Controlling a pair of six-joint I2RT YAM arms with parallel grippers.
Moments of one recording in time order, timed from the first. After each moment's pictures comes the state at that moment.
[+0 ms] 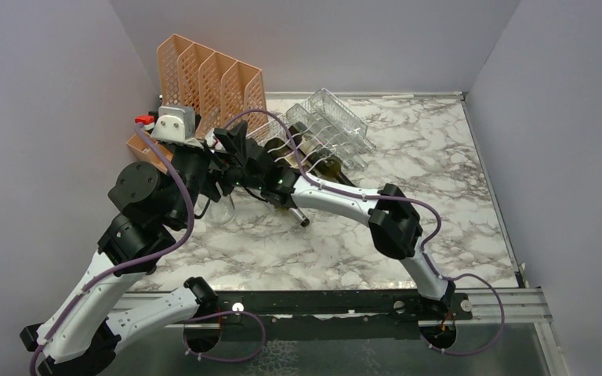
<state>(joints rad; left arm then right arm) -0.81 0.80 1.30 -0.28 -0.53 0.00 1.09 2.20 1.89 0.08 -0.17 0.13</state>
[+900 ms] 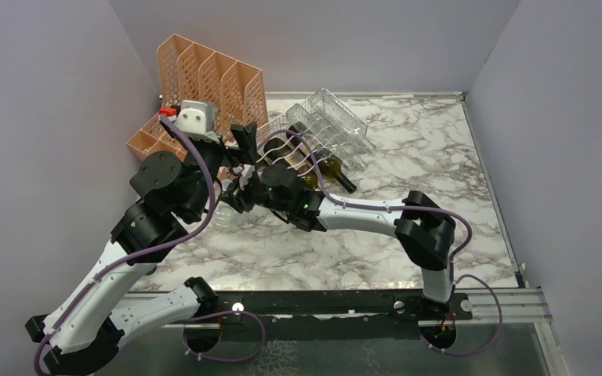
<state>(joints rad) -0.81 0.84 1.30 -0.30 -0.54 0.00 1.13 1.97 1.43 0.41 -0.07 0.00</state>
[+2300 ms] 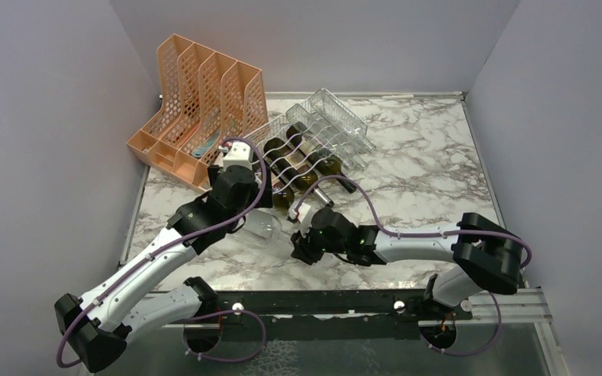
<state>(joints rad) -0.75 0.91 0.92 -0.54 -0.51 -0.38 1.14 1.51 0.70 0.21 -0.07 0.17</state>
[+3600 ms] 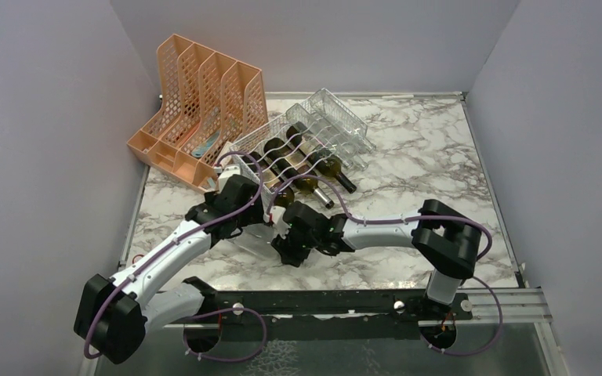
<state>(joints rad) -0.55 1.04 0.67 -0.56 -0.37 -0.60 1.14 1.77 0.98 -0.05 -0.15 0.07</state>
